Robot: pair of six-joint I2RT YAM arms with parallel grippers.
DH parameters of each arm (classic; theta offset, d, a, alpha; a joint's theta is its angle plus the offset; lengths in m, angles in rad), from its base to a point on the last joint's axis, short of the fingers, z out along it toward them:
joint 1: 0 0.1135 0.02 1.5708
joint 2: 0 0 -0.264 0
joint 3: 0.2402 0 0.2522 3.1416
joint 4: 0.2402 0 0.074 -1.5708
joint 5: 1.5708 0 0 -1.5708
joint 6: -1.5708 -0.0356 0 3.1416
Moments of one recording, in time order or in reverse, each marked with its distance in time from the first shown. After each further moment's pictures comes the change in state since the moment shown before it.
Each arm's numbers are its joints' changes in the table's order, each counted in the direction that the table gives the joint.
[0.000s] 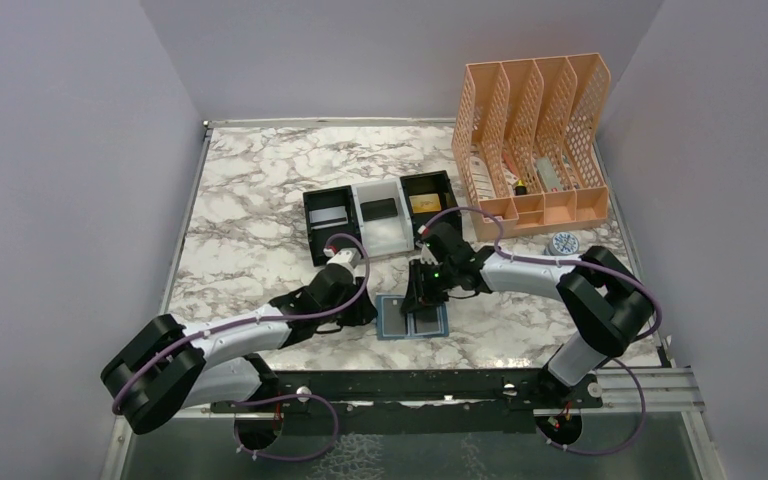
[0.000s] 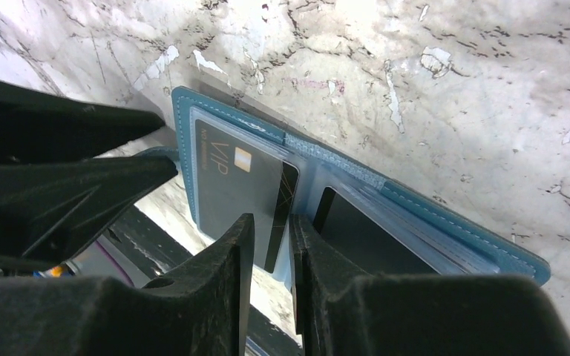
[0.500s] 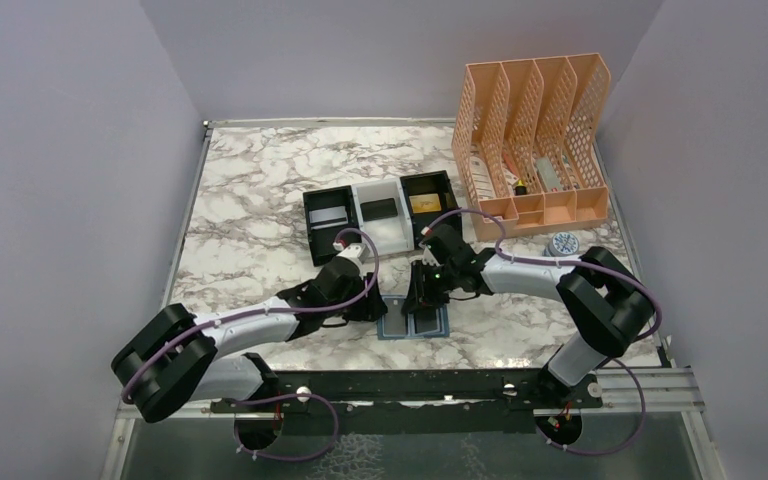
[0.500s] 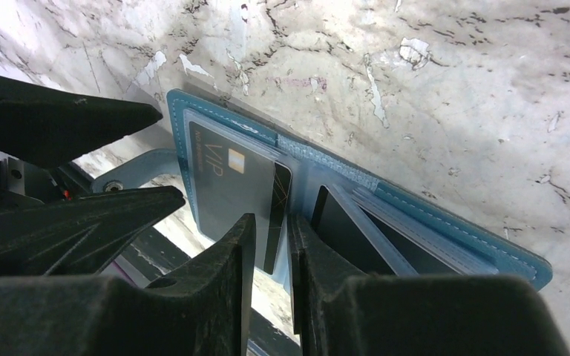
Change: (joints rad) left arm 0.000 -0.053 0.051 -0.010 0.034 -0.049; right arm 0.004 0.002 -0.021 -0.018 0.026 -0.039
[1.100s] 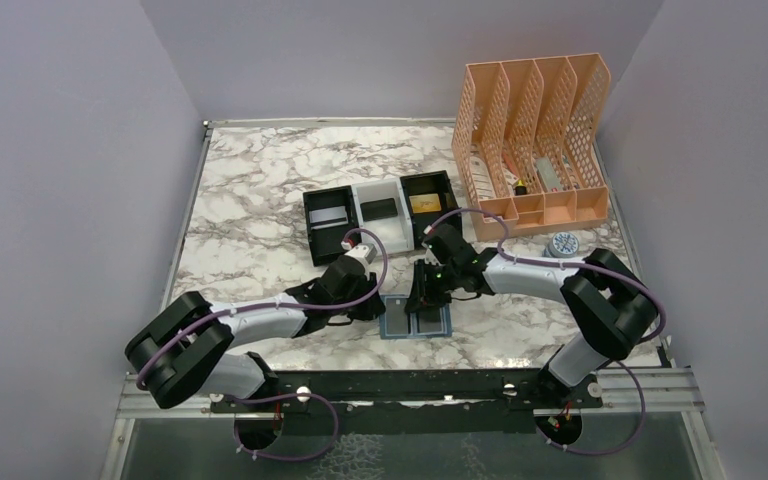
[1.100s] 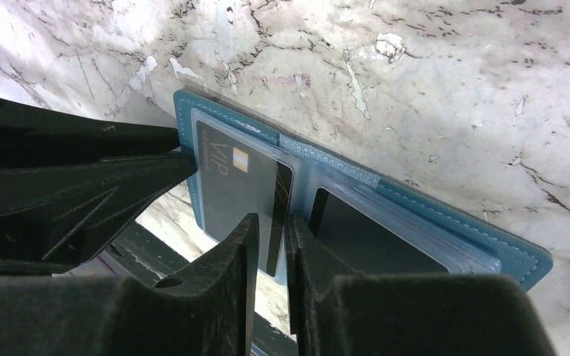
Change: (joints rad) left arm -0.007 -0.104 0.020 -0.078 0.026 -0.048; right arm 0.000 0.020 0.000 0.025 0.023 -0.015
